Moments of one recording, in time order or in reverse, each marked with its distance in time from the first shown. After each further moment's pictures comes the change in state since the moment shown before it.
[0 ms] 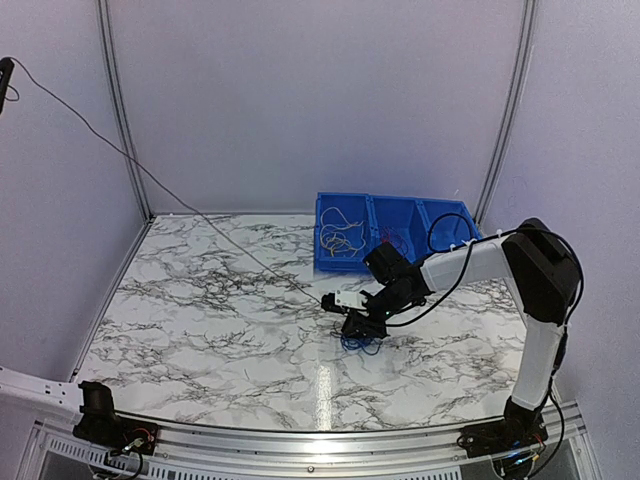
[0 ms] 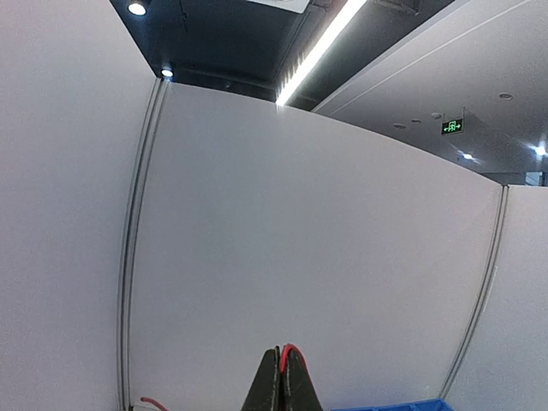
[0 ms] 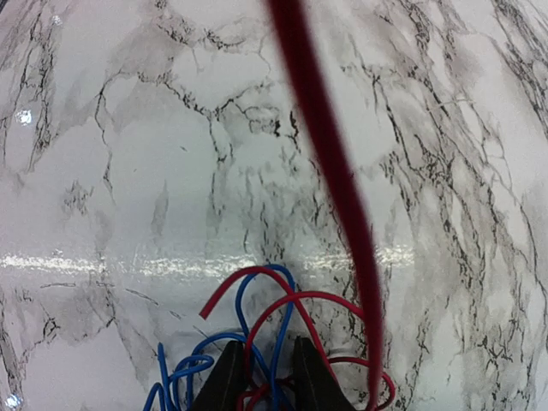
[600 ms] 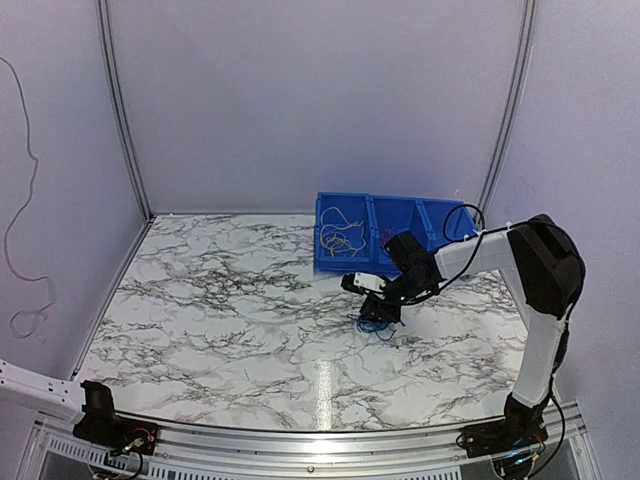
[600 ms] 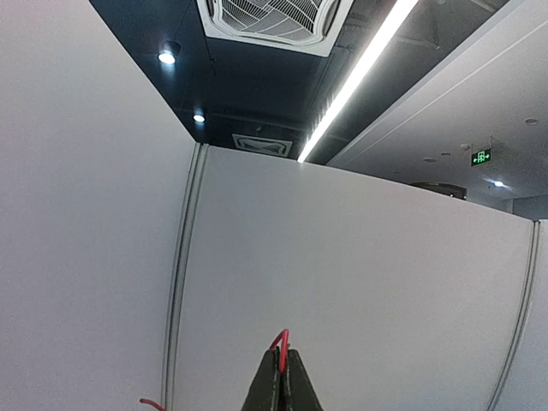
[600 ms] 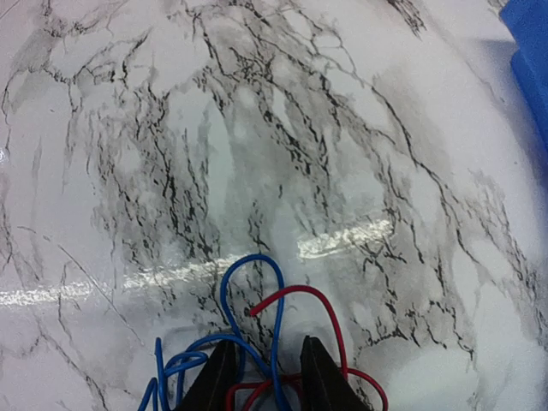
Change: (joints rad) left arm 0.000 0.111 0.262 0.097 -0.029 0.276; right arm -0.144 0.008 0.015 -0.002 0.028 0.015
